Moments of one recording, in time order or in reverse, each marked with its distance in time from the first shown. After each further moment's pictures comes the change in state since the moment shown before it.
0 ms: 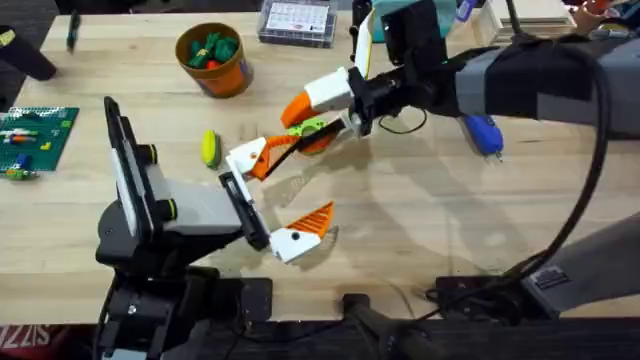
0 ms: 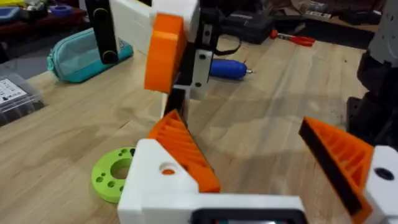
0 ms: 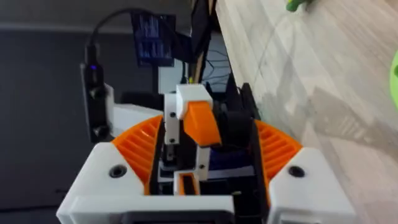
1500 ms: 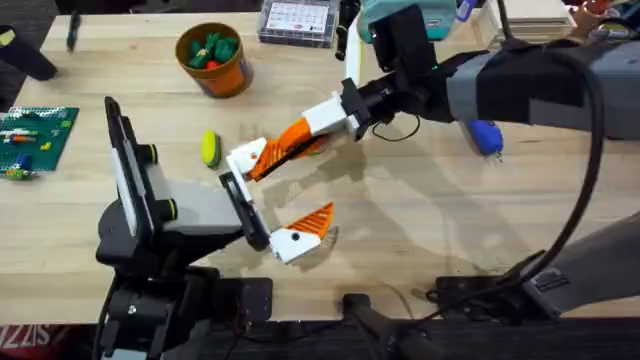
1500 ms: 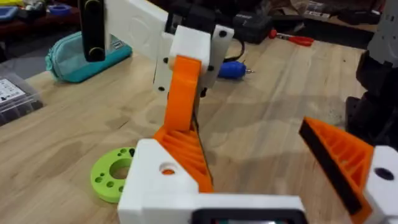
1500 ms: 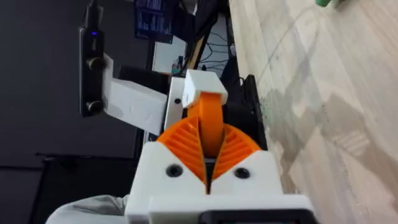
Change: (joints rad) left arm -0.001 0.000 0.000 0.000 0.003 -0.001; right arm 0.051 0.002 0.000 -0.017 -0.045 -0.155
